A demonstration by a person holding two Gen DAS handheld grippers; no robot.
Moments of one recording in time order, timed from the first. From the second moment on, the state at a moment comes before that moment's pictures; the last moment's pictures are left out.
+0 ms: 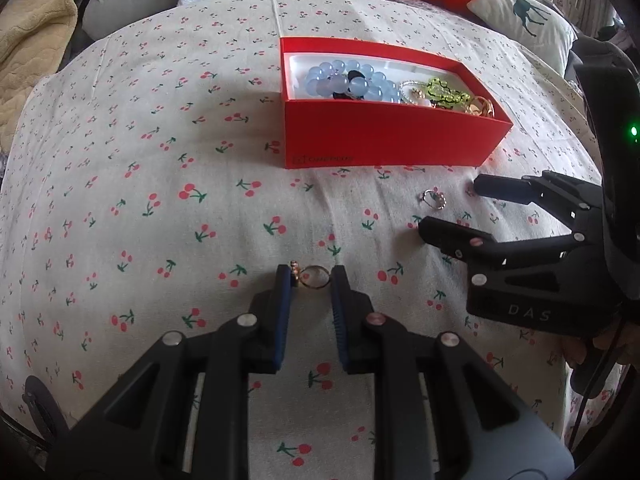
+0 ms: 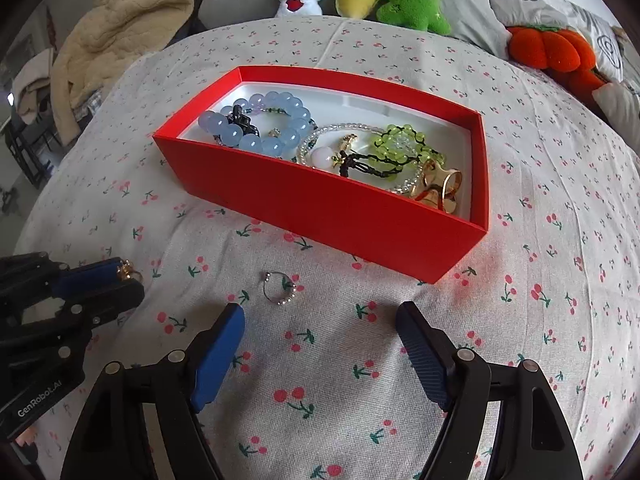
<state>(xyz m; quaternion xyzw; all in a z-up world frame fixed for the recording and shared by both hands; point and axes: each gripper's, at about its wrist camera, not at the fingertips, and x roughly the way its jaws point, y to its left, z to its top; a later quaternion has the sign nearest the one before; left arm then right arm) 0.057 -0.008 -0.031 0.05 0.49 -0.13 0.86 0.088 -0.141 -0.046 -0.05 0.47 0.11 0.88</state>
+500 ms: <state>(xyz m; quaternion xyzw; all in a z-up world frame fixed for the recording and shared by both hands) 0.058 -0.006 -0.031 0.04 0.50 -0.13 0.86 0.083 -0.132 -0.048 -0.06 0.44 0.14 0.88</state>
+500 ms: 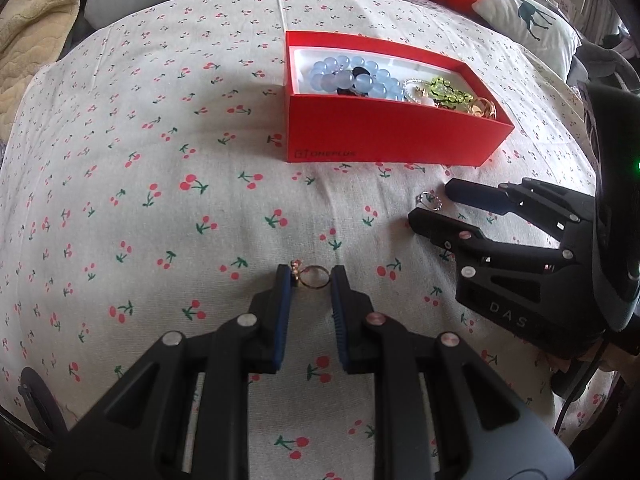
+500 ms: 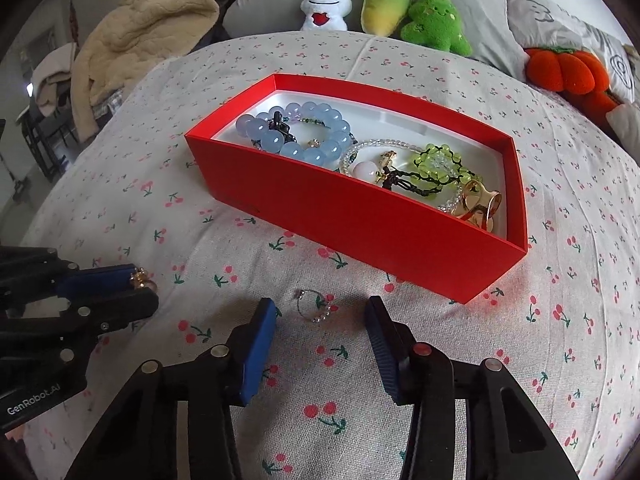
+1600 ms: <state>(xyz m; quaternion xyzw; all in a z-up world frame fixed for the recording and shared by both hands) 0.065 -0.005 -0.001 0.00 0.48 -0.15 0.87 0.067 -0.141 -0.007 -0.03 0.44 0.18 0.88</state>
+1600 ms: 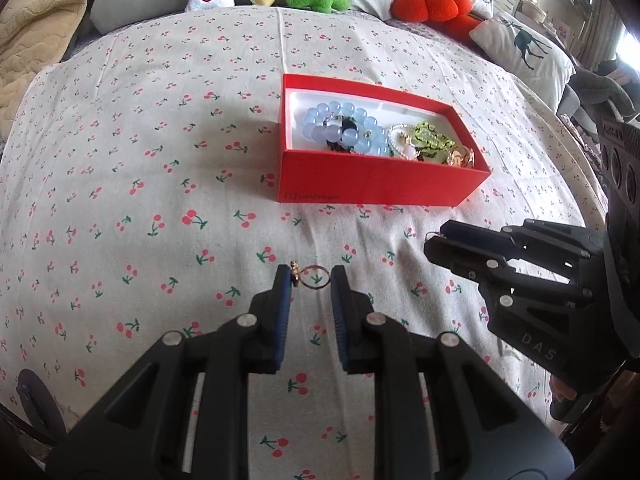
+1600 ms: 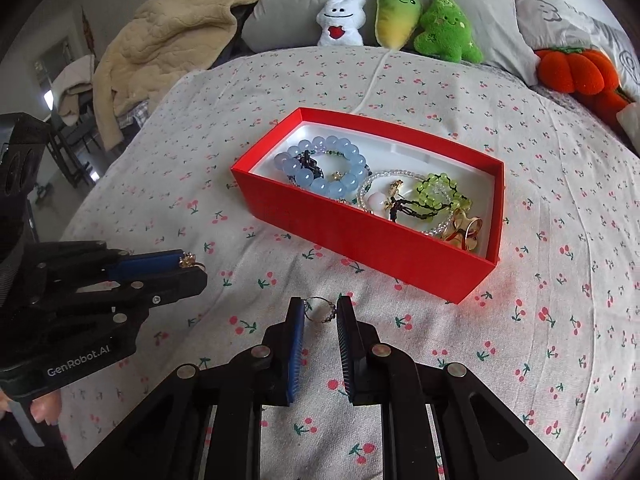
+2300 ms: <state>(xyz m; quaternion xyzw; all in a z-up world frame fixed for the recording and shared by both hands) 0.125 -0.040 0.043 -0.05 0.44 -0.16 0.88 0.110 -0.201 0.036 0.06 0.41 0.13 0.90</state>
